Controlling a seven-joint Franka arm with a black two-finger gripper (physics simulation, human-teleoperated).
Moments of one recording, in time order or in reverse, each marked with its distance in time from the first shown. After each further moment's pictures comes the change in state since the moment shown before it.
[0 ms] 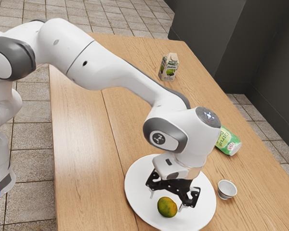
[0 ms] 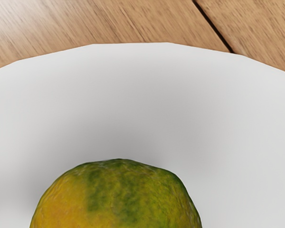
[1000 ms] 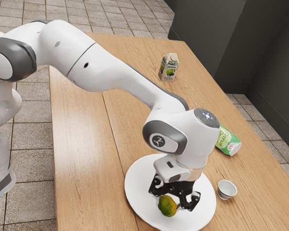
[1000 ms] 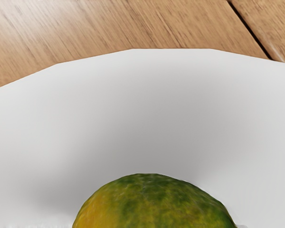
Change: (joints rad) arm 0.003 0.007 -0.003 -0.010 -0.018 0.066 -0.028
